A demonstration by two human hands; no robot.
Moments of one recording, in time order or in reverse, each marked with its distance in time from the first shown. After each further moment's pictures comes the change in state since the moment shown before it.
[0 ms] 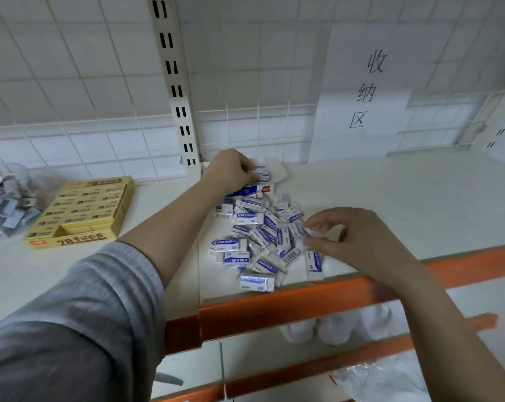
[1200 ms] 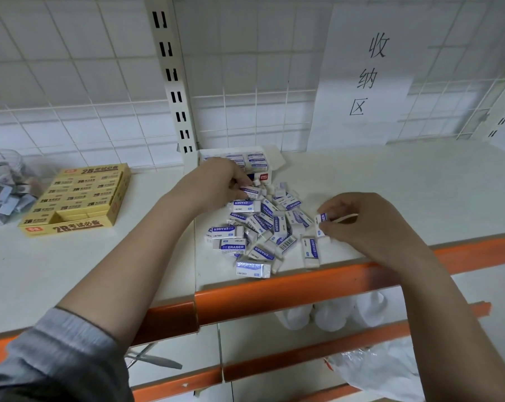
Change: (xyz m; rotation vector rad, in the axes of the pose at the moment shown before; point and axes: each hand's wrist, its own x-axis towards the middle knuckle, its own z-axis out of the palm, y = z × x) left_hand -0.064 -0.001 -0.024 0.194 -0.199 0.179; right_hand -0.002 0.002 -0.007 0.080 0.062 0.244
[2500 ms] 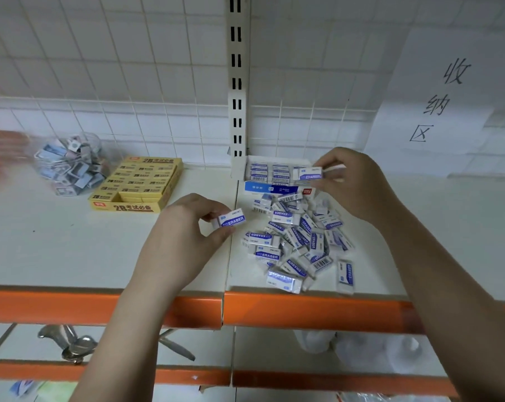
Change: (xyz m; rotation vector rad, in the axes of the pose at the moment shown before) left_hand -0.126 -0.008 0.008 -0.238 0.583 -0.257; right_hand 0.092 -0.046 0.031 0.019 -0.007 -0.450
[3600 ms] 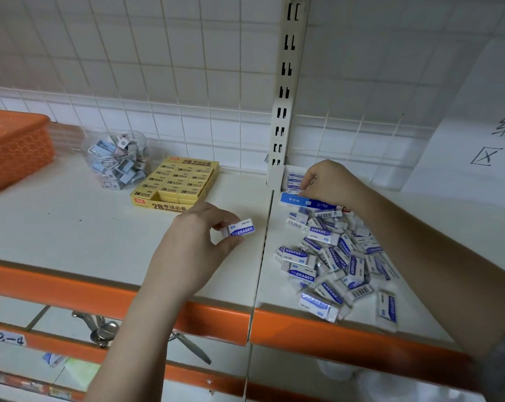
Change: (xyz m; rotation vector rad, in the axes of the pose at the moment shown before) left_hand -0.001 -0.029 -0.012 0.083 0.041 -0.064; right_hand 0.082 -0.009 0.073 -0.323 -0.417 0.056
